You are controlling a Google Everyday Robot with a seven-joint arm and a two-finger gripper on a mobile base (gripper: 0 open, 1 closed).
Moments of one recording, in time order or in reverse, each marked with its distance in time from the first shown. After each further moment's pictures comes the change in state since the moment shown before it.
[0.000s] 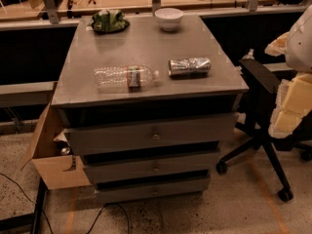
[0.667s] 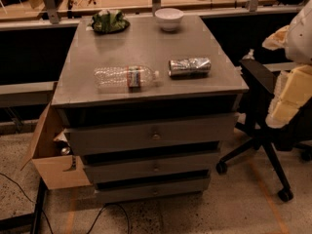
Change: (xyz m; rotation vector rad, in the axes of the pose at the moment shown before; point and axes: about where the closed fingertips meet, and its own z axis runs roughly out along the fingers) arm -0.005 -0.018 0.002 0.000 -0.063 -0.009
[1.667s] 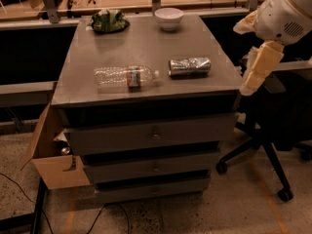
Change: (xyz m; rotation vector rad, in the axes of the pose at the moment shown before) arm -0.042 -0.073 0.035 -0.042 -0.172 -0.090
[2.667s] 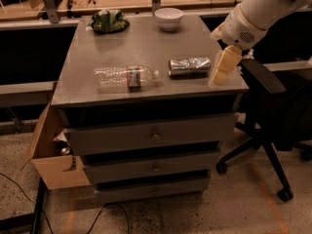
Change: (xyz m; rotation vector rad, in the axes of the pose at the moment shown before) arm -0.014 -0.059 0.079 -0.017 -0.033 0.046
